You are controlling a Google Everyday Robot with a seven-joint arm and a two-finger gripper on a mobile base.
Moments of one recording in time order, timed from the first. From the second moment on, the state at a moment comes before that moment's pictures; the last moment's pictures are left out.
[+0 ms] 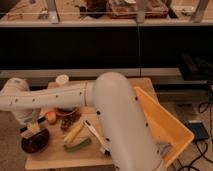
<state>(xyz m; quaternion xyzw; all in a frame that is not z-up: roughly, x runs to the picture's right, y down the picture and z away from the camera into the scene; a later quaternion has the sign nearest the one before) -0.371 0.166 0.726 -0.31 -0.14 -0.24 0.91</state>
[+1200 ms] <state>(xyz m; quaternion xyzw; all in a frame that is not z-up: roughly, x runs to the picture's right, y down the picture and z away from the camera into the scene) -0.361 0.220 0.678 -0.31 -0.18 -0.26 0.89</state>
